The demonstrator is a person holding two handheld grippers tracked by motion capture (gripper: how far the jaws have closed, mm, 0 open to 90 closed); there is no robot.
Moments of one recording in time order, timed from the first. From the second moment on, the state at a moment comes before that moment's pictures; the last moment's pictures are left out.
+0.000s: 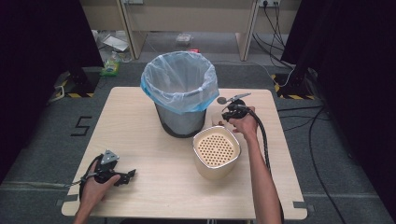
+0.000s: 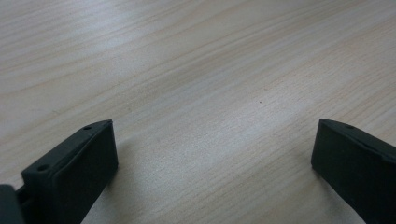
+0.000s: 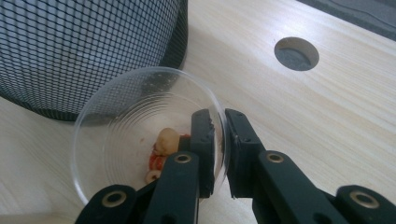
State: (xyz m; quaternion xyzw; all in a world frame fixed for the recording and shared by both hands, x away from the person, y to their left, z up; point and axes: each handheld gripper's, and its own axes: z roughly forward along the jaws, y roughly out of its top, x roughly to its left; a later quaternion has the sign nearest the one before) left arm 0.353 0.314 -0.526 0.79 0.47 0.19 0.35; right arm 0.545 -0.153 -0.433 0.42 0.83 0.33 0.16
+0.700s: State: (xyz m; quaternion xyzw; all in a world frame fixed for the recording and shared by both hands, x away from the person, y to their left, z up) left arm 0.354 0.314 -0.526 0.79 0.47 0.19 0.35; right arm 0.523 -0.180 -0.386 0.40 0.80 0.36 0.25
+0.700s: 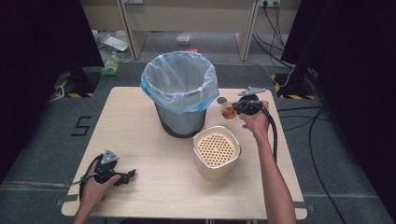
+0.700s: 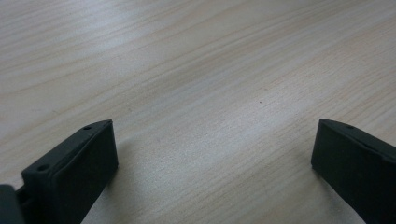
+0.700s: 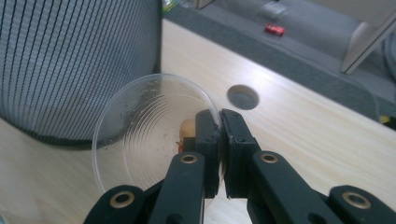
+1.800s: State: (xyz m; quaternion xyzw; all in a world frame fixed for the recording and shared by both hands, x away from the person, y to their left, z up) left arm 0.353 0.313 -0.526 0.79 0.47 0.19 0.35; right arm 0.440 -0.176 -0.345 0.30 0.79 0.39 0.37
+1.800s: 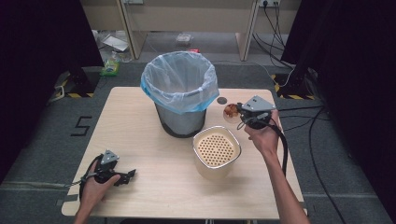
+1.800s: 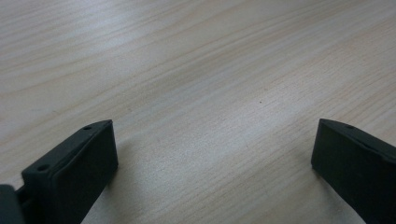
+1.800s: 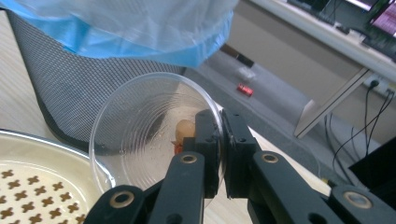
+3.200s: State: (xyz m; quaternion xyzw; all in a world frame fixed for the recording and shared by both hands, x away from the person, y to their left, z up) left arm 0.352 0.314 -0.526 0.79 0.47 0.19 0.34; right arm 0.372 -0.133 -0.378 0.16 0.68 0.37 0.62
